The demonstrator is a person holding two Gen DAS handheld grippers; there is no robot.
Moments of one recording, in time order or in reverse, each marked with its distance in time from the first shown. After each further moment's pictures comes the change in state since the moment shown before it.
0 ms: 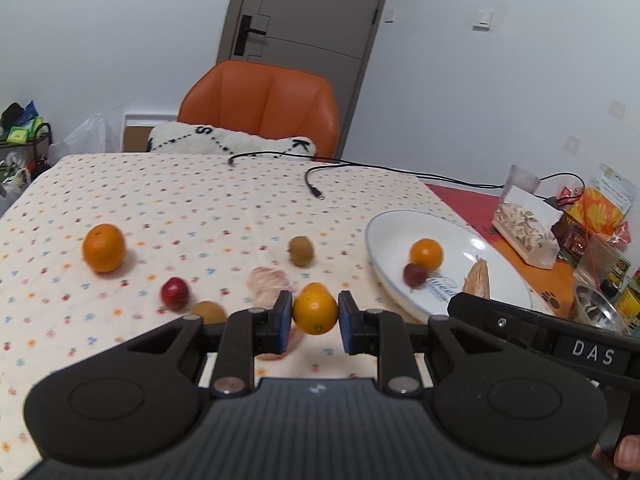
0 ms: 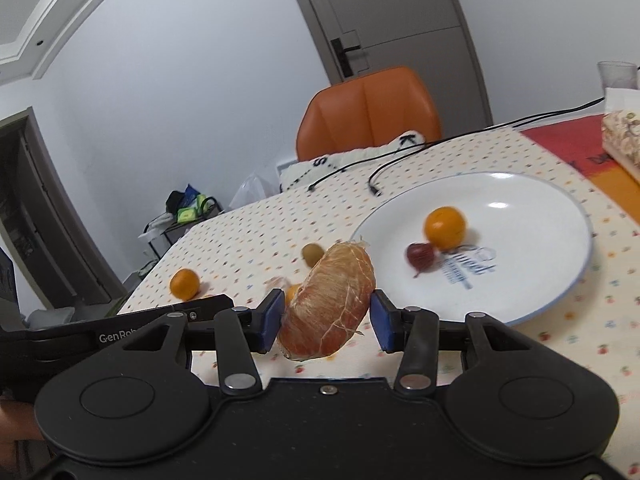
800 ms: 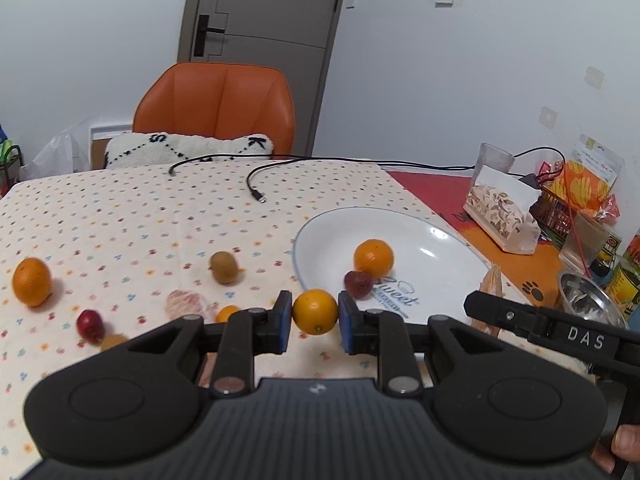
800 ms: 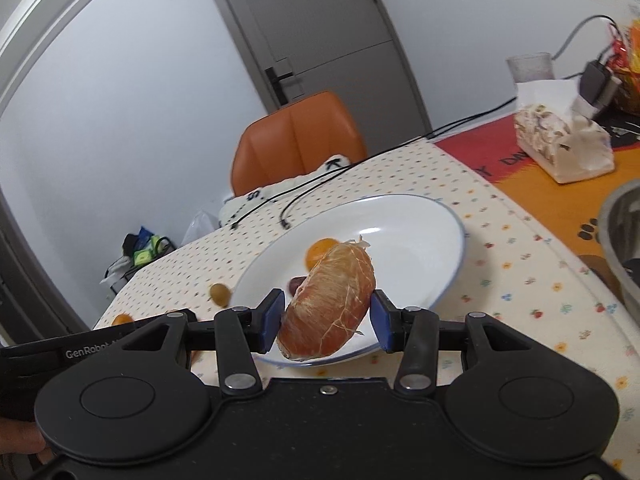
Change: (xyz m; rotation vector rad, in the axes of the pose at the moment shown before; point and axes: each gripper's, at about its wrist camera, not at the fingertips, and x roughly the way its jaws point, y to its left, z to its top) left arm 0.038 -0.057 0.010 0.091 0.024 -0.047; right arm -0.020 -0.072 0.005 0.125 -0.077 -0.128
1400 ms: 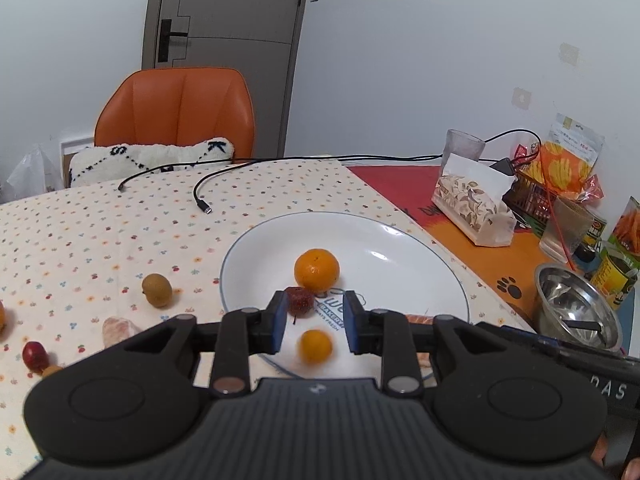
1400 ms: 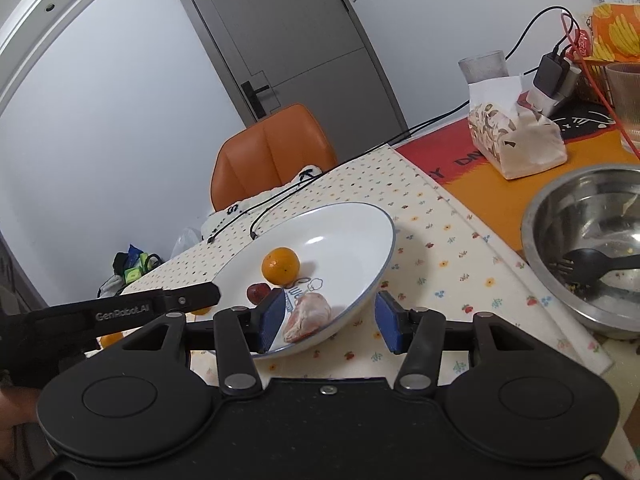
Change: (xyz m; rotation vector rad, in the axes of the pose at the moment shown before) left arm 0.021 -0.040 0.011 0.068 0.016 -0.046; right arm -0.026 -0.035 -0.001 0.049 -0.024 -0.022
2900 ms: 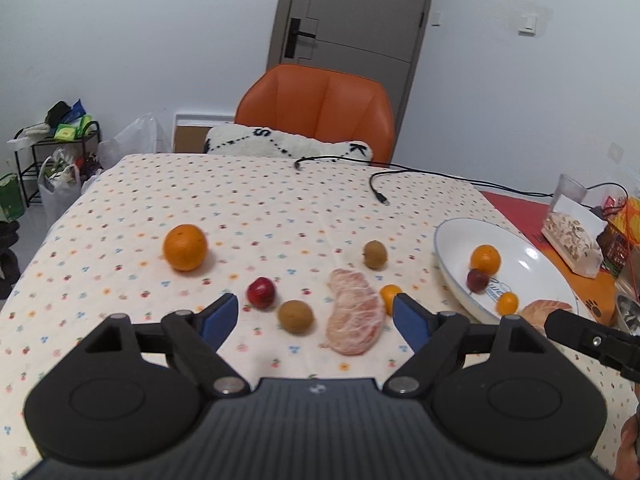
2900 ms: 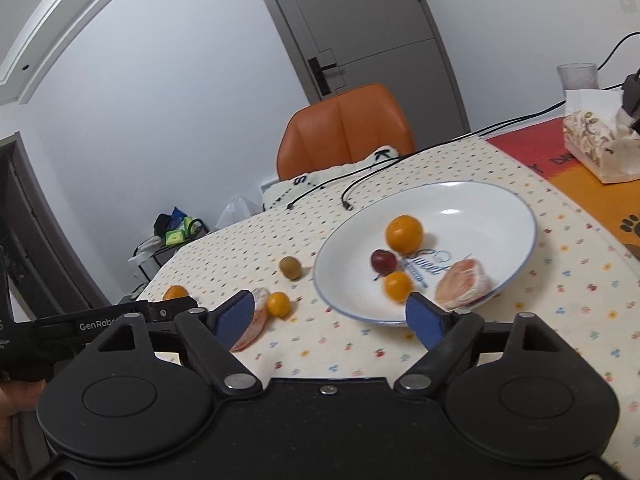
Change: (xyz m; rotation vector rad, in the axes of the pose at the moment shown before) left arm -0.091 0.122 -0.039 -0.201 -0.032 0.249; right arm 0.008 0.092 -0.022 -0.126 0.055 0.120
